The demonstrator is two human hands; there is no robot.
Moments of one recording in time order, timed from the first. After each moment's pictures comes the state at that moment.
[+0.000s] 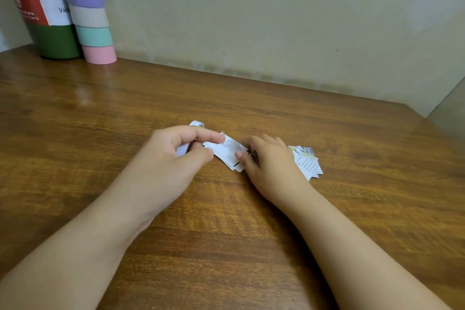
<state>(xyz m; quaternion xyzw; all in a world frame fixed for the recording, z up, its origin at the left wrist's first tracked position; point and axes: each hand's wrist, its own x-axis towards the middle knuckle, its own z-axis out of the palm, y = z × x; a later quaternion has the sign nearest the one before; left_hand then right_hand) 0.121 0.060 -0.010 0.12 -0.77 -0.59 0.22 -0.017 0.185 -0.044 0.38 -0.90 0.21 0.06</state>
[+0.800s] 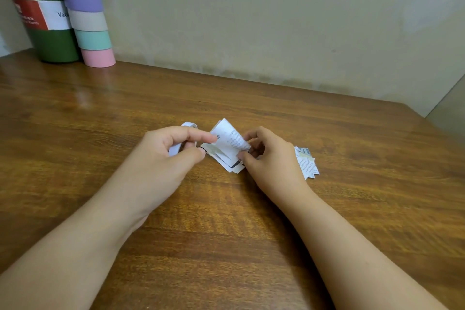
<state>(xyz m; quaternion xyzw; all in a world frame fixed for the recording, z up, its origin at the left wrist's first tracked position) 0.117 0.055 -0.015 0.14 -0.76 -0.58 0.23 -0.017 0.189 -0.040 0.33 -0.85 0.41 0.04</state>
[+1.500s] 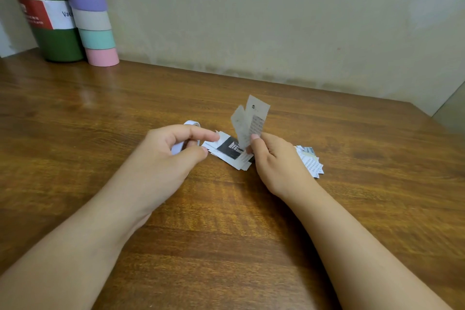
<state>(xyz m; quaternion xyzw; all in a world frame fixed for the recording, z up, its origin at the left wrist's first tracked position) 0.117 0.055 -0.013 0.14 -0.77 -0.58 0.23 -0.015 0.192 -0.032 0.35 -0.87 0.35 0.01</state>
